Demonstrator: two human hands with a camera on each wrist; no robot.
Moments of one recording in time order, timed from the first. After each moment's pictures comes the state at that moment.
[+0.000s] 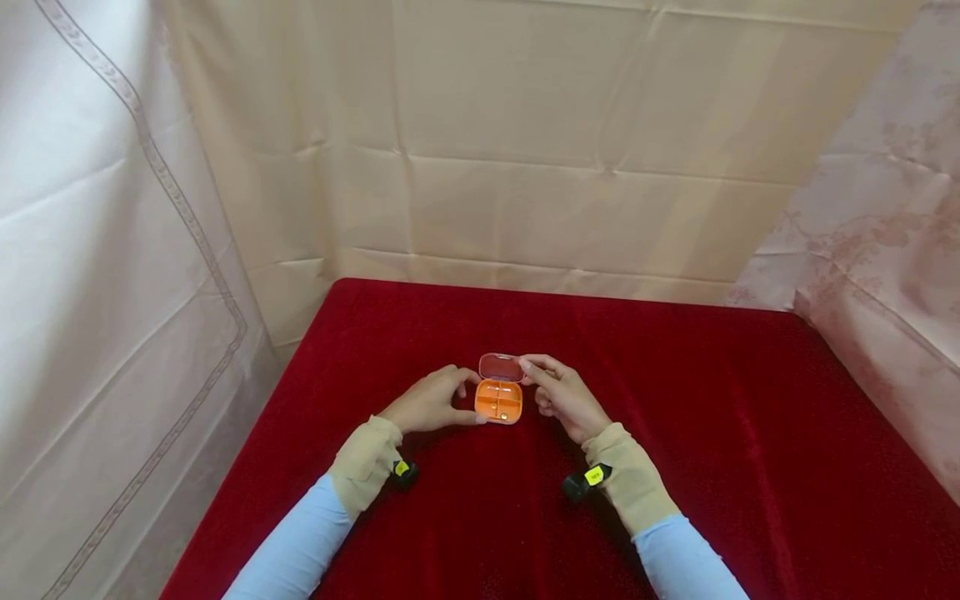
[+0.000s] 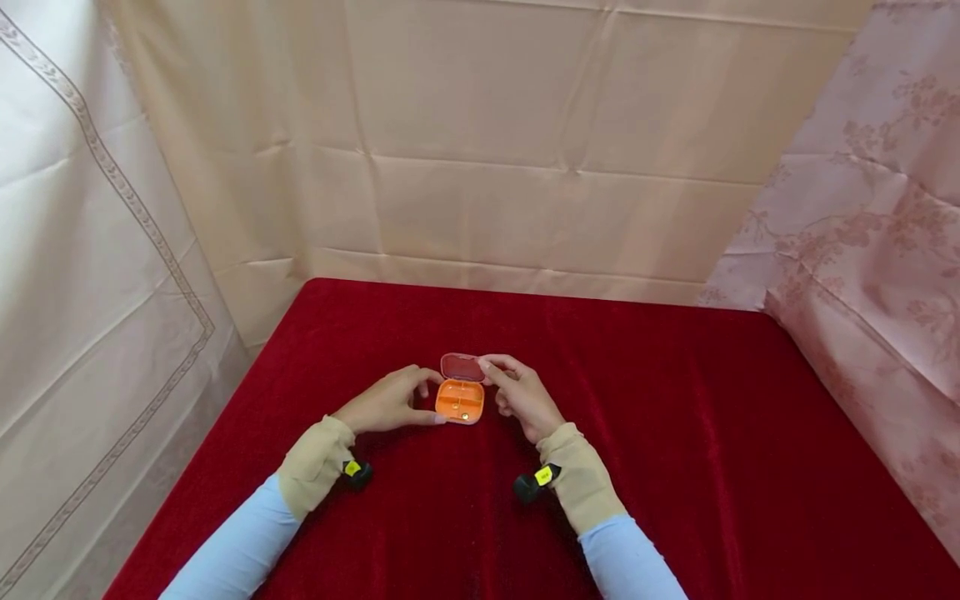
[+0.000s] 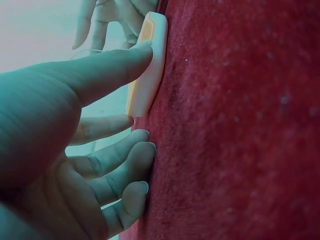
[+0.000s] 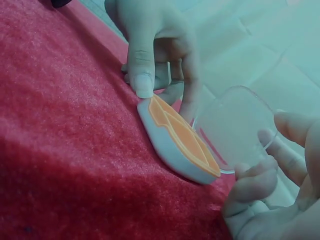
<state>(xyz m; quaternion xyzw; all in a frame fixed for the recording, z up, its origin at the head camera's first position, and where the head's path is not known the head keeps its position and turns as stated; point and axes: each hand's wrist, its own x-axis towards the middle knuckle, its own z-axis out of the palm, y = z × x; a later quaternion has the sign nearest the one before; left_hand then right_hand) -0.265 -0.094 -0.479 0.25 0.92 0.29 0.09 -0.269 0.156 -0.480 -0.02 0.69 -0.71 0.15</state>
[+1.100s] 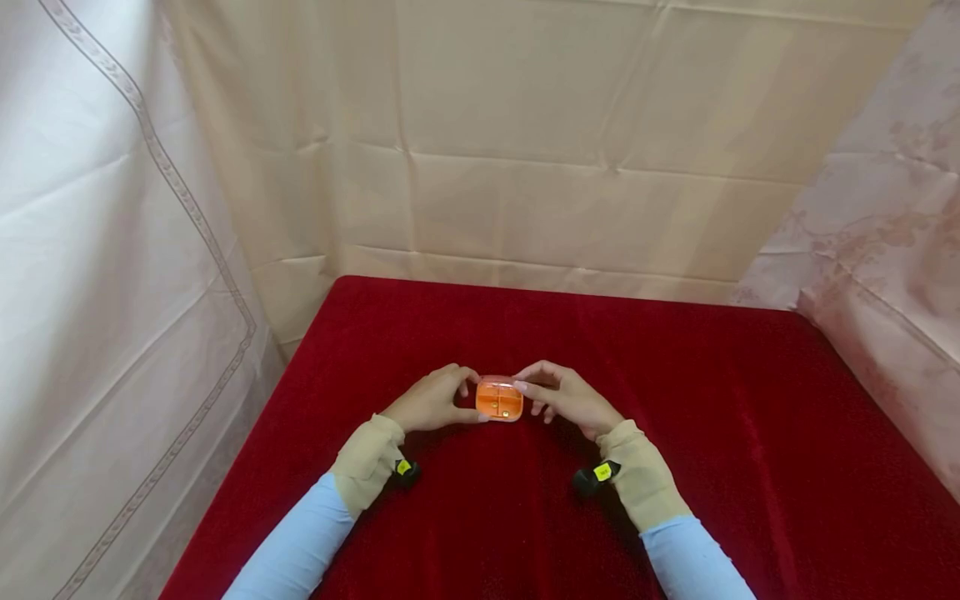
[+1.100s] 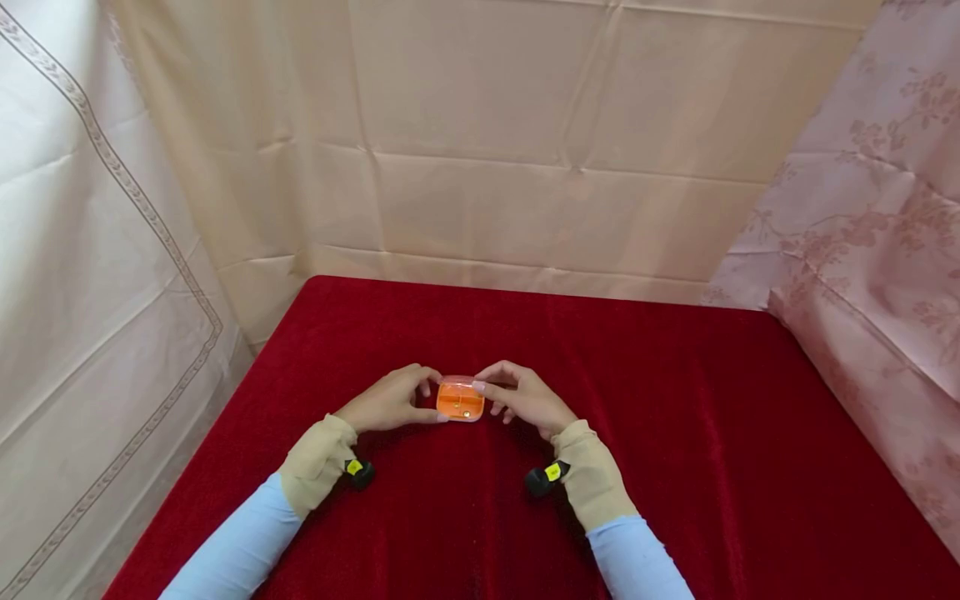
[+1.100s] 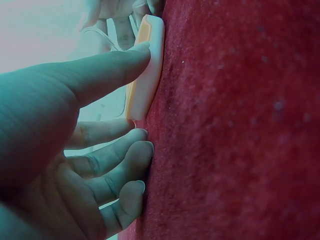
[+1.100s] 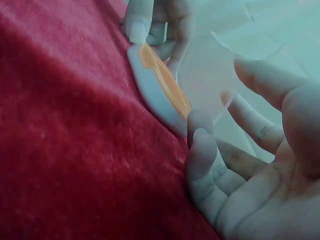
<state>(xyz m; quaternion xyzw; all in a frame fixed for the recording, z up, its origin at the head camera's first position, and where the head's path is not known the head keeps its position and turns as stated) -0.261 -0.094 -0.475 0.23 0.92 0.29 0.10 -0.271 0.171 -0.479 -0.13 0.79 -0.57 0.19</state>
